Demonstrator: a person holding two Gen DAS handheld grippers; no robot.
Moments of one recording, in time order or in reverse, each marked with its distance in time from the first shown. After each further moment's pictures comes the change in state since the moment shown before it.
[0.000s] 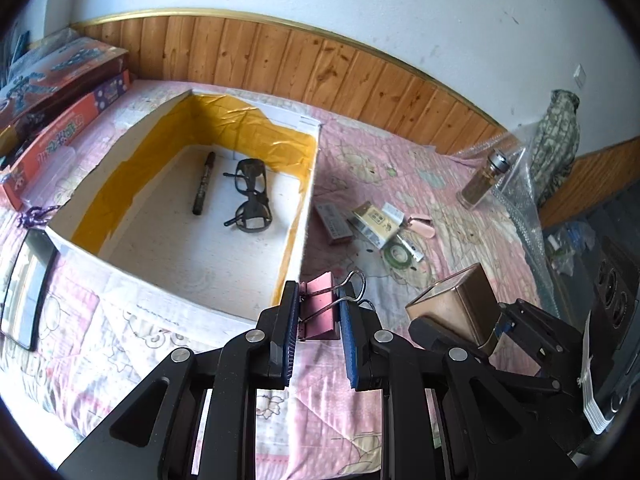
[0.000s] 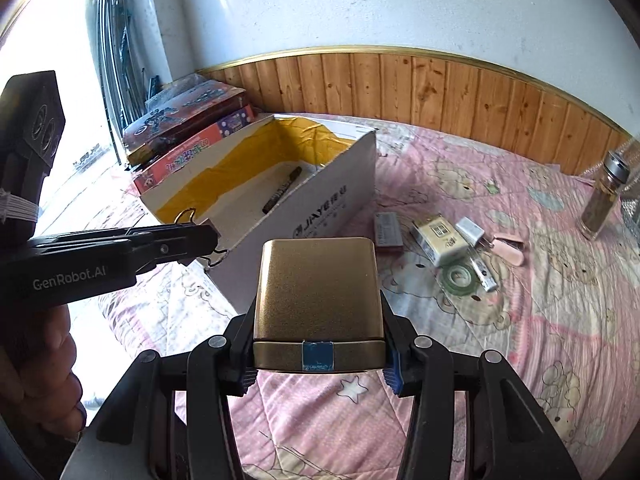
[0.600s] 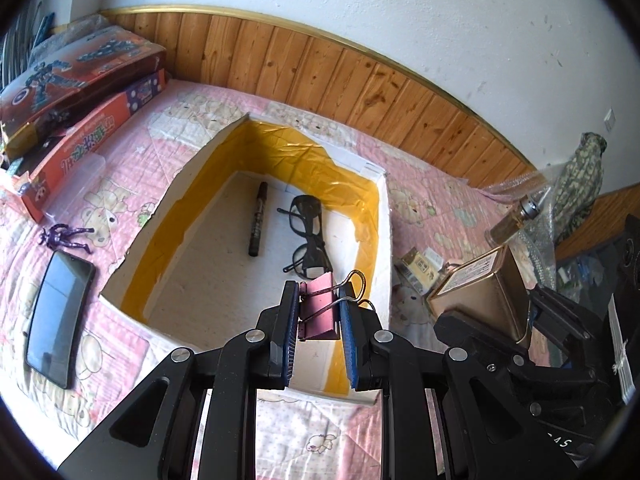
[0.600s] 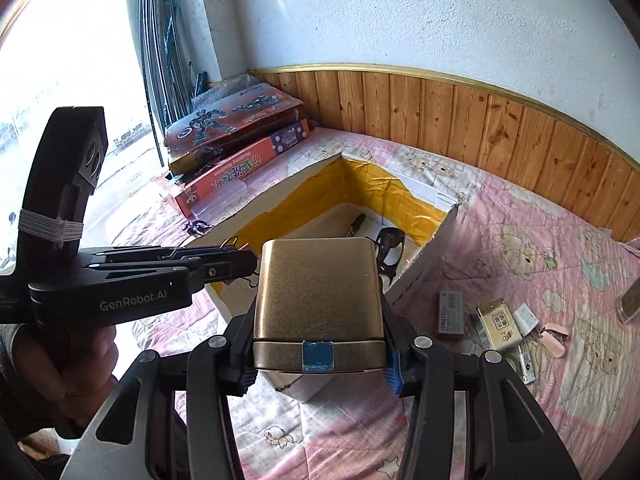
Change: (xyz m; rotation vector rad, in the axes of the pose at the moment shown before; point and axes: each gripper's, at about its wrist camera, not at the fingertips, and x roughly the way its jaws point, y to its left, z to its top) left arm 0.002 0.069 0.063 -0.084 0.001 0.041; right arm 0.033 0.046 0.096 -0.083 -0.001 0.118
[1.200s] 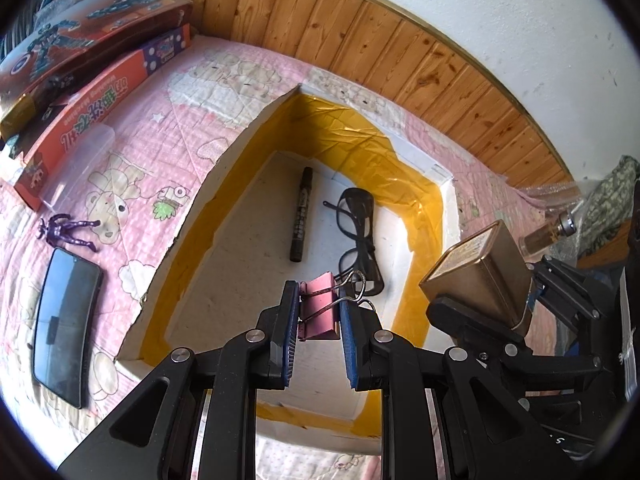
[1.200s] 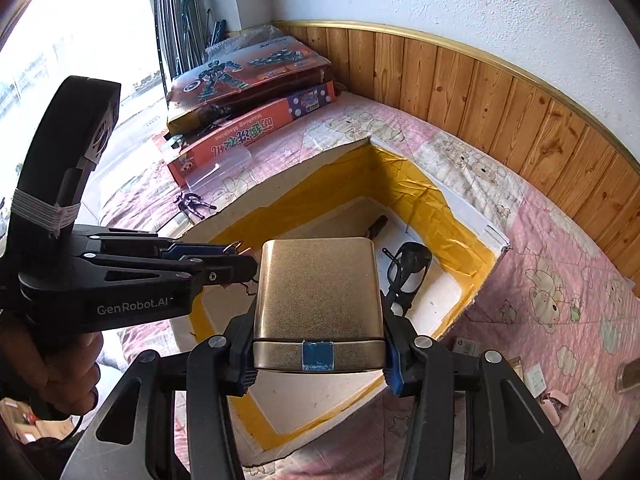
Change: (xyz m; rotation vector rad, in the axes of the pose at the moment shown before) left arm 0.056 0.047 0.044 -0.090 0.159 0.061; right arm 0.092 -0.005 0.061 -0.106 0.175 0.022
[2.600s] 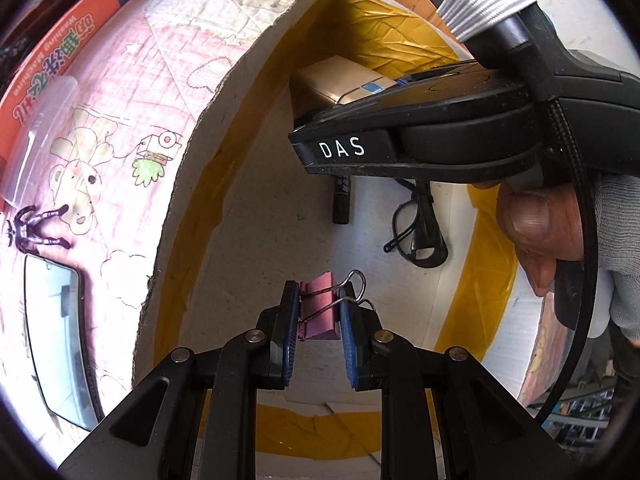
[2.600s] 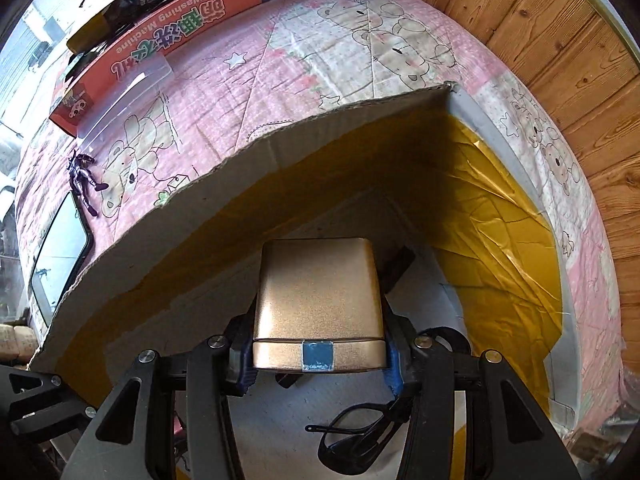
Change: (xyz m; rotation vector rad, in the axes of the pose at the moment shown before) left arm 0.079 0.032 0.021 0.025 0.315 0.025; right arm 0.213 -0.021 0.100 0.000 0.453 -0.091
